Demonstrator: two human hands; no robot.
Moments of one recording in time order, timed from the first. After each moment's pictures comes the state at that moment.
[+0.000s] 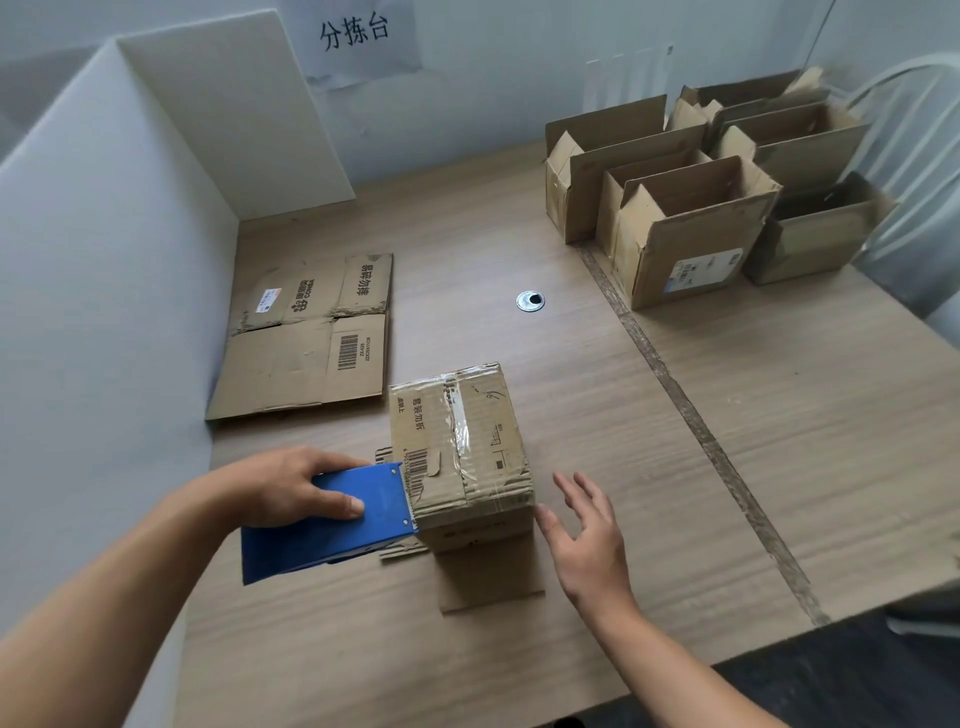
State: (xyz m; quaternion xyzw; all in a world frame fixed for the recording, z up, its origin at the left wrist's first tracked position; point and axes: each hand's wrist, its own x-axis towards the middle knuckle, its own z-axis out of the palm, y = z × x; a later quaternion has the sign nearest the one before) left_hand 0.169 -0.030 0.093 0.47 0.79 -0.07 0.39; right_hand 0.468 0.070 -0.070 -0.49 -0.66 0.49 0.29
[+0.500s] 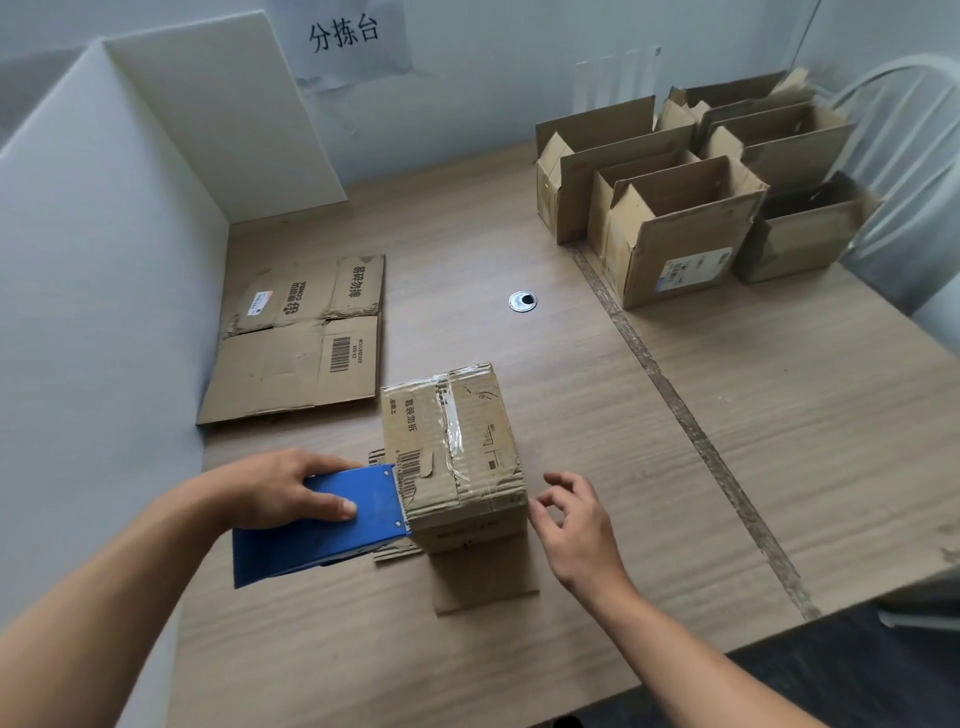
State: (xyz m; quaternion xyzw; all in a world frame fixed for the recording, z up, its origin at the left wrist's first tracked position) left_hand 0.165 -0.030 0.093 0.46 0.78 -0.06 0.41; right_hand 0.464 0.084 -0.068 -0.46 -0.71 0.47 0.26
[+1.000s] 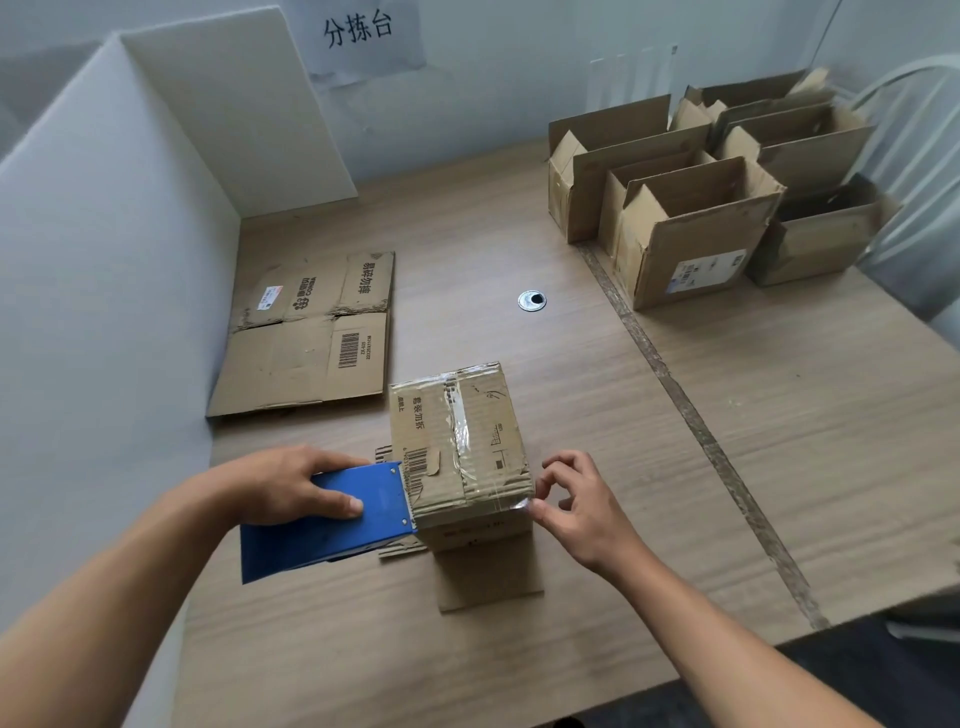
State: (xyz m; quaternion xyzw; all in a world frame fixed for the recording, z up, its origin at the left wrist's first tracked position) left_hand 0.168 -0.029 0.094 0.47 0.79 -0.07 0.39; right_hand 0.464 0.114 -0.049 -0.37 -0.76 0.50 0.19
